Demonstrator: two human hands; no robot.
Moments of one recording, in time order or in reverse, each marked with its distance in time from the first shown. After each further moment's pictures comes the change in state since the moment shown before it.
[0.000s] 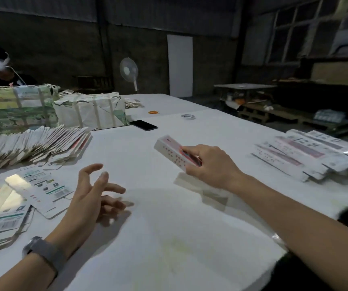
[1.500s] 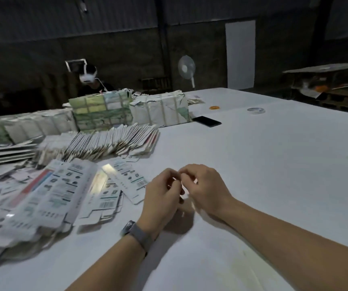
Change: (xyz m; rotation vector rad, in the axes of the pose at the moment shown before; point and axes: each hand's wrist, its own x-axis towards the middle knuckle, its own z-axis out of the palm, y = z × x) left_hand -0.010 0.018 0.006 0.502 0.139 0.161; right_hand 0.023 -0.114 0.121 0.524 0.078 -0.190
